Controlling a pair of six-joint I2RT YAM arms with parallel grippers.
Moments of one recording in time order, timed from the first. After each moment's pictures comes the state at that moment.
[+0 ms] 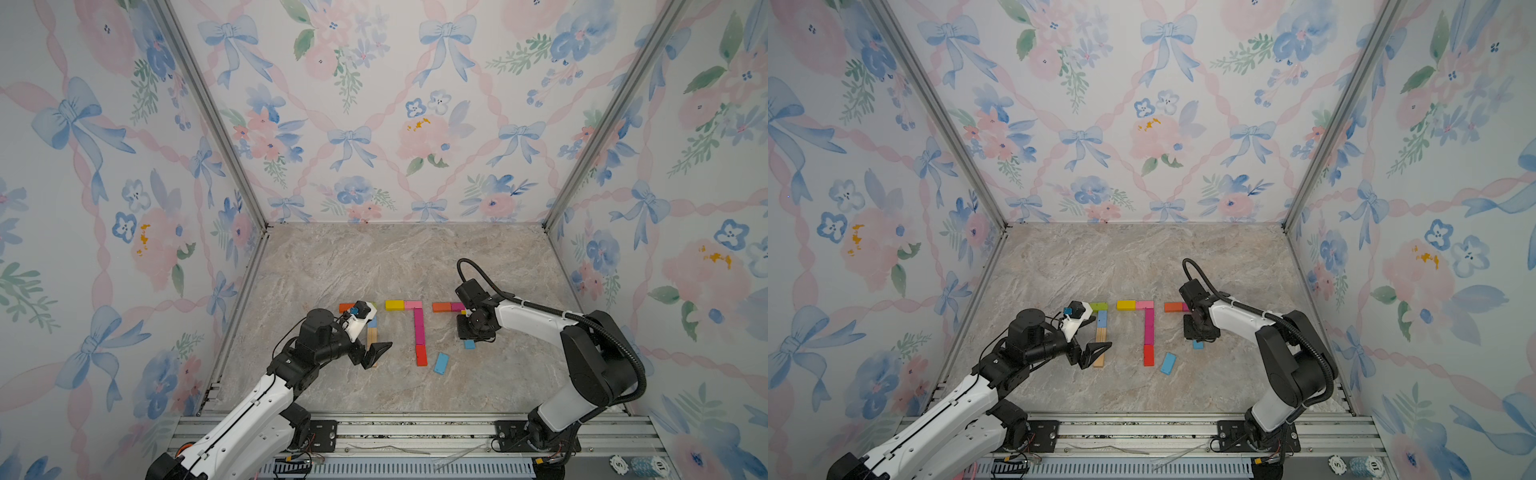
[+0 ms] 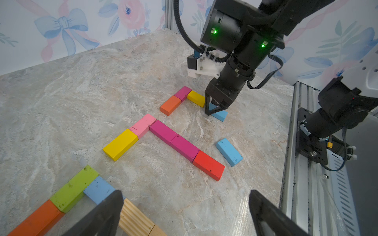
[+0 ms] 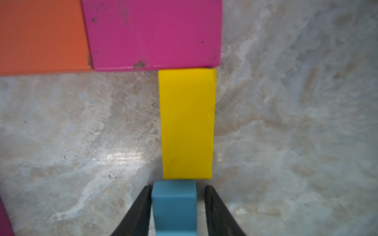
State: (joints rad) left arm -0.49 0.78 0.41 -0.08 0.49 0.08; right arm 0.51 1.63 0.89 -0.63 0.10 0.48
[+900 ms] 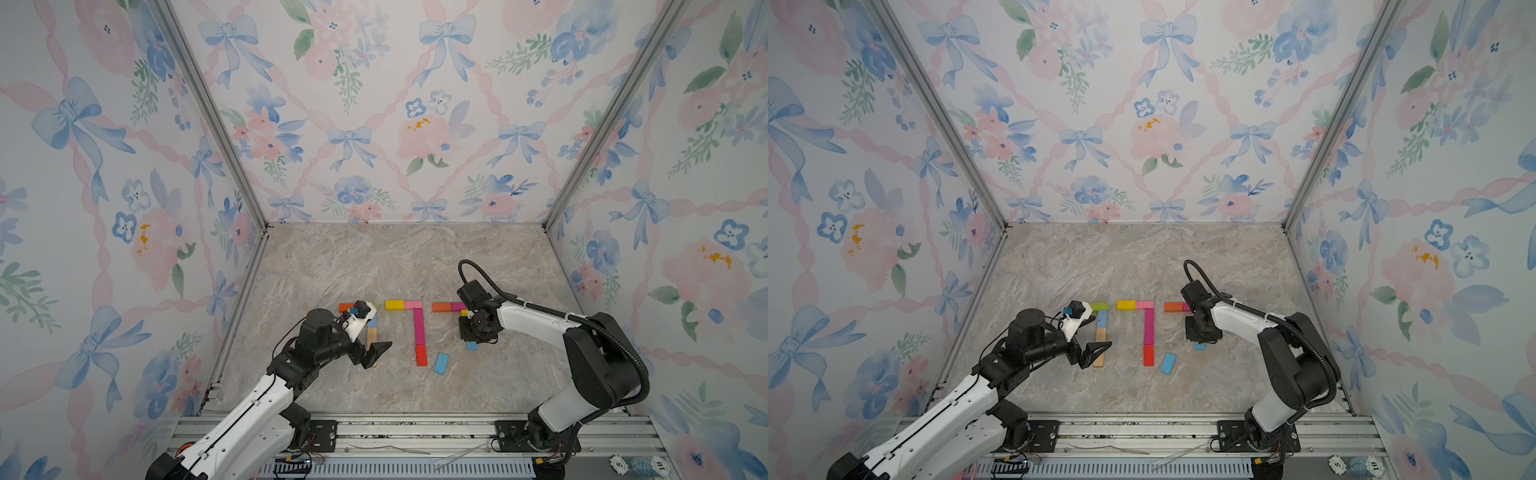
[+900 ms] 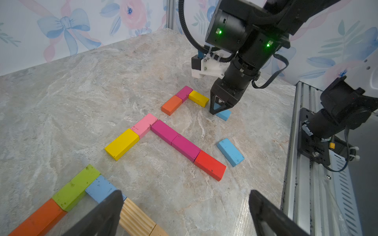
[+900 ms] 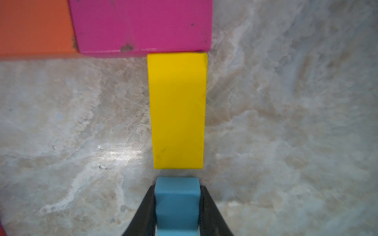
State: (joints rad) left arm -0.49 0.78 0.41 -0.08 0.48 0.08; right arm 0.49 1.61 0.89 -0.65 0.10 0.46
